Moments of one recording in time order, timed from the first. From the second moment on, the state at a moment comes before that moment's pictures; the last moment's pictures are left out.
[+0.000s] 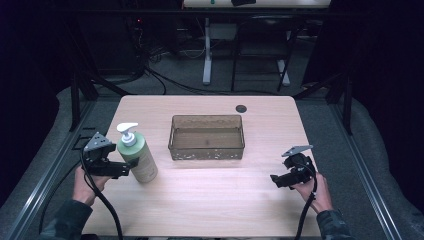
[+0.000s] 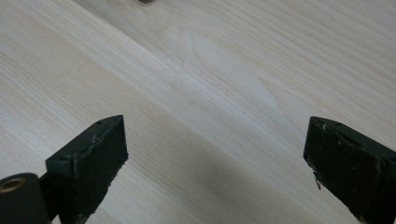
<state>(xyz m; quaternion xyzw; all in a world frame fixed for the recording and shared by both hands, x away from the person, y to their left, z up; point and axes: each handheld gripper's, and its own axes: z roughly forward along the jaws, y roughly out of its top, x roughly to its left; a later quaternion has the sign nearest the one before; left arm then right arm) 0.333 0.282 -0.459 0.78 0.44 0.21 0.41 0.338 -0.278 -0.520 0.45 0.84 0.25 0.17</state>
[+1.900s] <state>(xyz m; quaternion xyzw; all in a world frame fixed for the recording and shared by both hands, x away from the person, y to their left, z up) 0.338 0.215 -0.456 0.79 0.39 0.21 0.42 0.344 -0.280 -0.523 0.45 0.85 0.23 0.16</state>
